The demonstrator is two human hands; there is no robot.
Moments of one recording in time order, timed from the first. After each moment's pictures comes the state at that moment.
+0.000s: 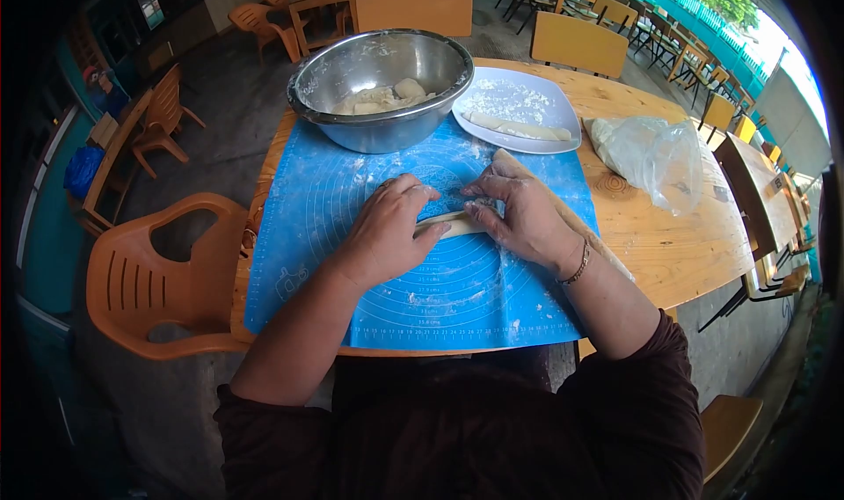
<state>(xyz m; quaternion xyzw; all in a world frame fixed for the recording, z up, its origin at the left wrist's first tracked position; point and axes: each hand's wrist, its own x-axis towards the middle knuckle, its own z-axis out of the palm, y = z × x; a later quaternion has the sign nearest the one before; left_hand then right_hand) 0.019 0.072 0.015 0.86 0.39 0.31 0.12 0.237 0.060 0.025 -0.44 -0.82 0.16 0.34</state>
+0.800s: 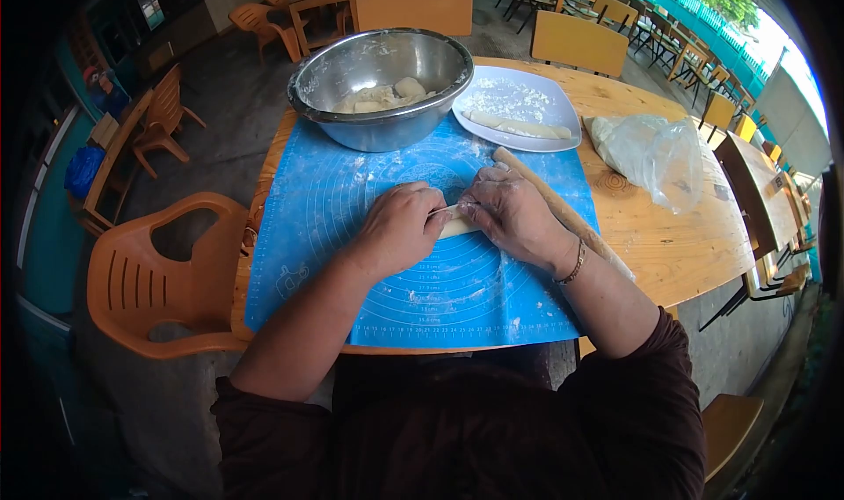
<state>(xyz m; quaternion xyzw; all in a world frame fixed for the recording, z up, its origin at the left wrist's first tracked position) 0.027 0.079 0.011 0.86 0.40 0.25 0.18 0.233 0.064 0.018 -0.41 -0.85 0.11 0.32</state>
